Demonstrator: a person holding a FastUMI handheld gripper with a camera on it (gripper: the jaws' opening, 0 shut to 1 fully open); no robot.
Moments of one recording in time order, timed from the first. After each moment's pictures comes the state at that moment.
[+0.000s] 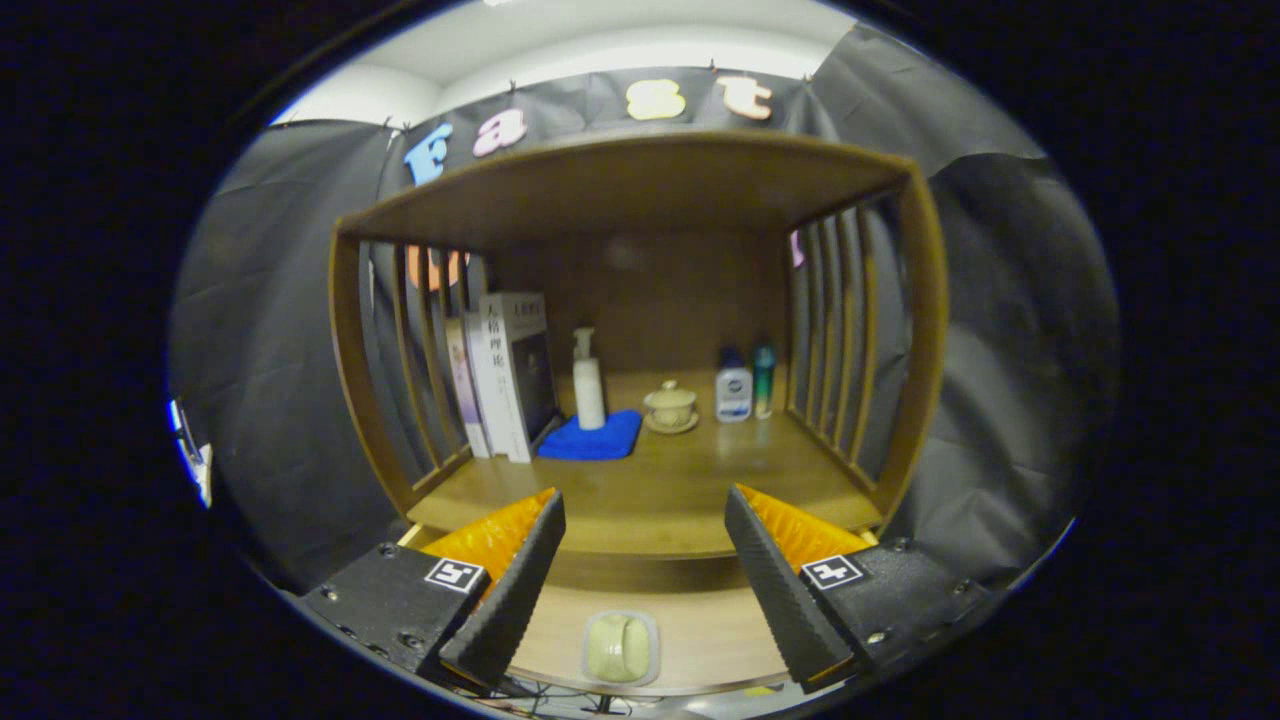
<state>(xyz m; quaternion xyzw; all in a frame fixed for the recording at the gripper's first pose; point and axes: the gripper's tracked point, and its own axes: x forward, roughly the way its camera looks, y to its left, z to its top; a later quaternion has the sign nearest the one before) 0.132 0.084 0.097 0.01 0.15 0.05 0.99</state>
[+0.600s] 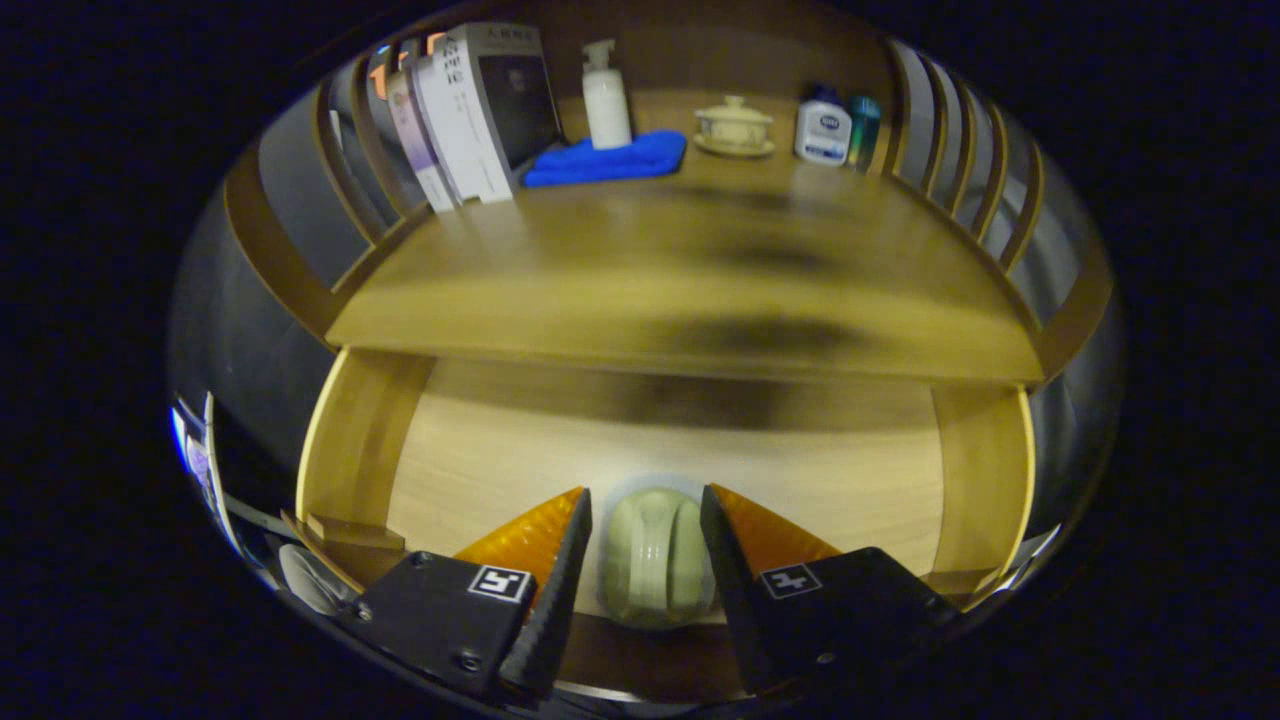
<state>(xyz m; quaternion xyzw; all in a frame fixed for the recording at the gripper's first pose) 0.138 0.105 -0.070 -0.01 0.50 0.05 0.86</state>
